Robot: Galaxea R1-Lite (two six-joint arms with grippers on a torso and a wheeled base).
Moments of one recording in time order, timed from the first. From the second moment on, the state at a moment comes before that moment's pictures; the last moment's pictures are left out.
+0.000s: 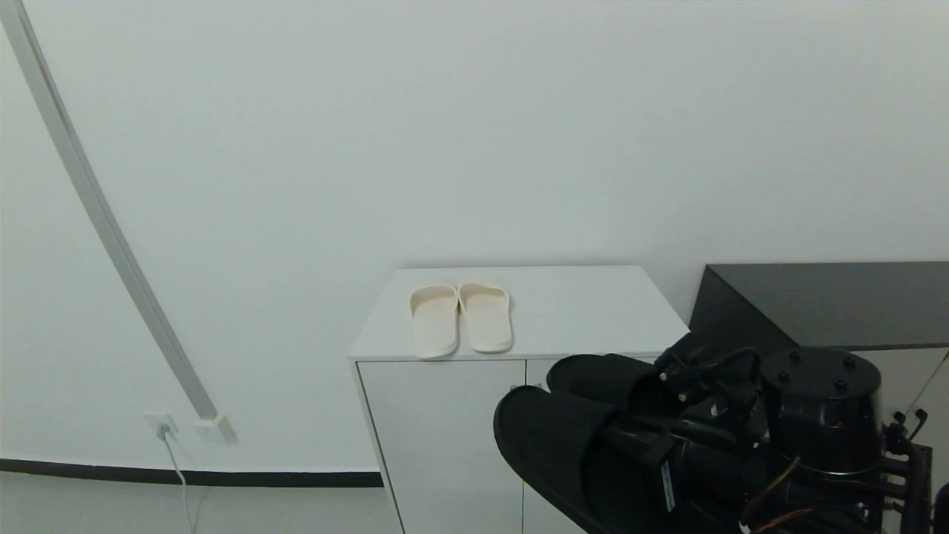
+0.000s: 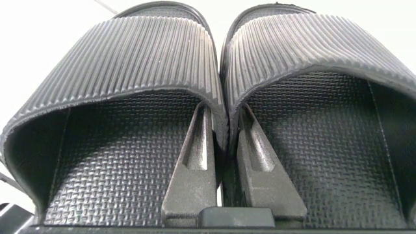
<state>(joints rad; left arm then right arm) 0.00 0.00 0.00 0.00 0.00 0.00 0.76 1.64 -0.47 -0.81 -0.02 0.08</state>
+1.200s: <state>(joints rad) 0.00 0.00 0.00 0.00 0.00 0.00 0.78 1.64 -0.46 -0.81 -0.02 0.07</state>
